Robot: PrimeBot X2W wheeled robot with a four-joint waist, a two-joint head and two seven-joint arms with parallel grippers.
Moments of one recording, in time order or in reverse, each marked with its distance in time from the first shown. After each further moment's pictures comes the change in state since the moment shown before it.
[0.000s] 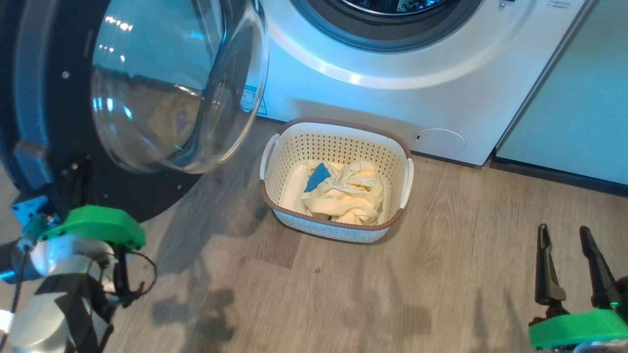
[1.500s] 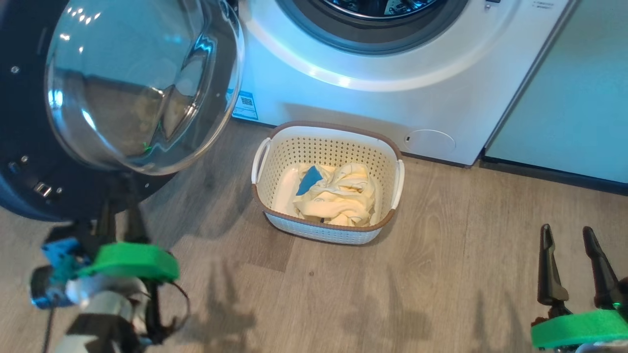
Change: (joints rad) left arm 0.154 -0.075 0.065 -0.206 0.109 -0.001 0.000; right arm 0.000 0.000 -0.012 0.002 -0.009 0.000 0.000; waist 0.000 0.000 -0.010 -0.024
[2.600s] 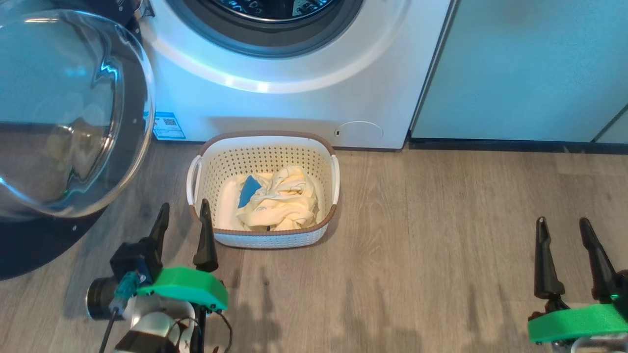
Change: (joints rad) left arm 0.027 -0.063 -0.184 -0.010 0.036 -0.006 0.015; right arm -0.017 0.000 0.013 -0.015 -0.034 0.000 0.000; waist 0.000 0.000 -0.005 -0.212
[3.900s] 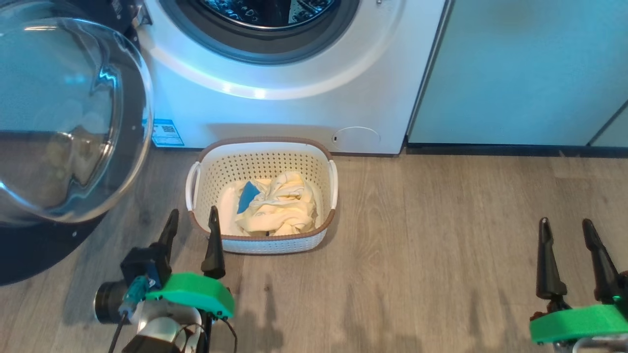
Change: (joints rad) left arm 0.001 0.001 -0.033 0.013 0.000 0.002 0.001; right arm 0.001 0.000 -0.006 0.002 0.000 0.000 0.000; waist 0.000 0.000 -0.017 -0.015
